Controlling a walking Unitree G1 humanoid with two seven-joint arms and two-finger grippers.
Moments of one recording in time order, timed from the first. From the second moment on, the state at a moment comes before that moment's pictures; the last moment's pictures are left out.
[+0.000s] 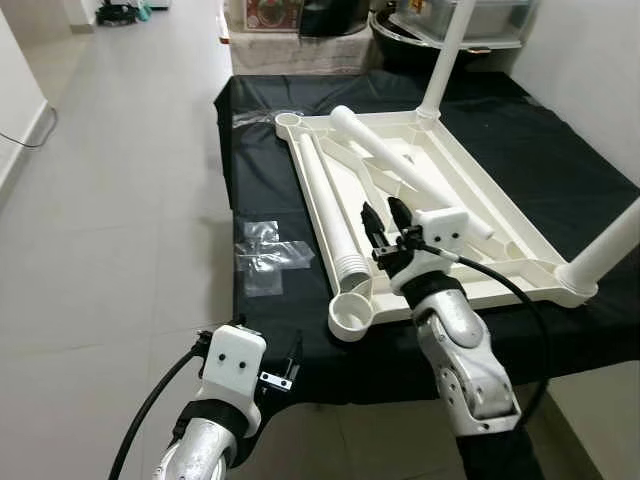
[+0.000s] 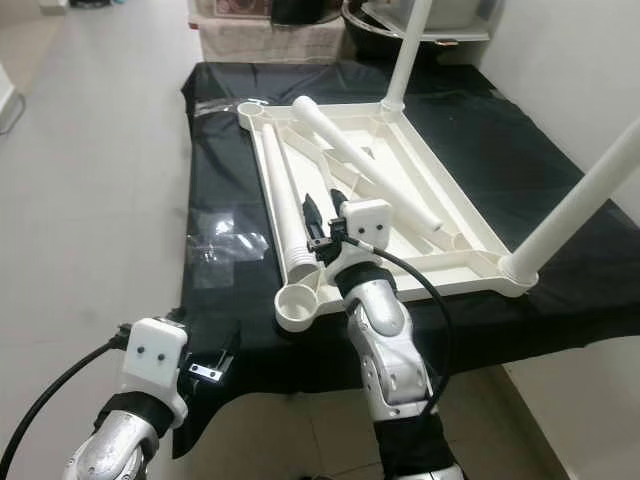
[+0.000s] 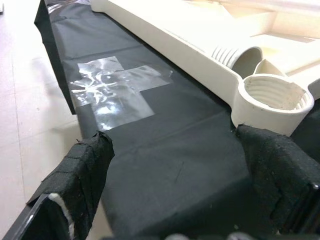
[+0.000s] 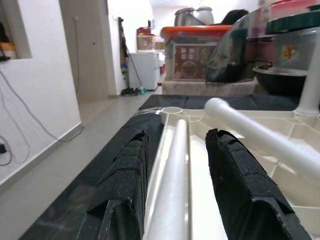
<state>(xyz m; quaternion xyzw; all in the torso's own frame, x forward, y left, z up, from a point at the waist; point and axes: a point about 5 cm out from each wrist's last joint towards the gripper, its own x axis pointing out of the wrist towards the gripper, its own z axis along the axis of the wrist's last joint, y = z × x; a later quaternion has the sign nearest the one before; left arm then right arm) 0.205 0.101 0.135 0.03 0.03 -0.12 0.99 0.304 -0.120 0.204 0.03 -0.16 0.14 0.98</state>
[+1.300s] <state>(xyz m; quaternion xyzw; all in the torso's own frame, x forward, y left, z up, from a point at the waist) 0.203 0.103 0.131 0.03 0.04 -0.12 0.99 0.290 -0.107 0.206 0.02 -0.13 0.16 0.98</state>
